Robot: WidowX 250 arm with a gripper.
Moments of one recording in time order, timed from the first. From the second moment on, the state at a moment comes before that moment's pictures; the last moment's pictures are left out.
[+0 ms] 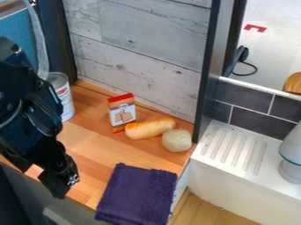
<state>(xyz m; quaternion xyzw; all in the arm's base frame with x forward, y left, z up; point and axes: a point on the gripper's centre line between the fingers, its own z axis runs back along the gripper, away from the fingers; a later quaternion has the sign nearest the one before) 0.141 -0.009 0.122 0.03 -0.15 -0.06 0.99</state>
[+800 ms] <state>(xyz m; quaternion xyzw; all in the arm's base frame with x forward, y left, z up) 0.213 0.067 0.091 -0.04 -0.17 -0.25 0.95</state>
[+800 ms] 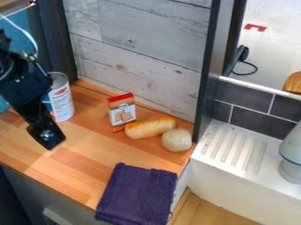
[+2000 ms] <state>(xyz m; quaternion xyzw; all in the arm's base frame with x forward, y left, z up) 0.360 0.061 0.059 0.02 -0.13 -0.29 0.95</state>
